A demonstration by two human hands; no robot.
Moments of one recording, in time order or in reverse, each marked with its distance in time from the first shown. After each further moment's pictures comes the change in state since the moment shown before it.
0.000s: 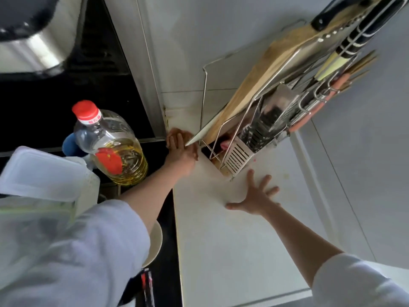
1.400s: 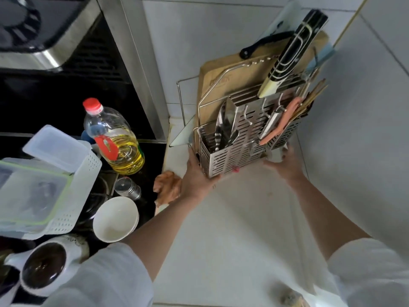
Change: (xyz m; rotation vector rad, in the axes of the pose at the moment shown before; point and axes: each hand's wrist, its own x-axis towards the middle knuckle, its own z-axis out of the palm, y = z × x) left_hand -0.106 0.147 -0.018 -0.947 0.438 -0.195; right_hand 0.064 0.074 -0.163 0.612 0.427 -0.475
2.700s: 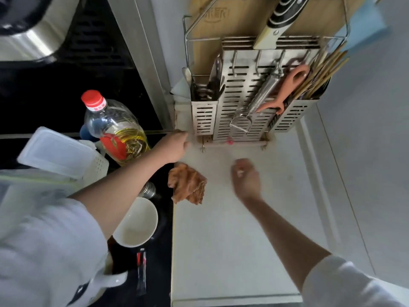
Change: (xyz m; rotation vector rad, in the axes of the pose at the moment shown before) left_hand 0.117 -0.045 -0.113 0.771 -0.424 0.185; right_hand -0.098 -0.022 0.169 -0.114 0.079 -0.097
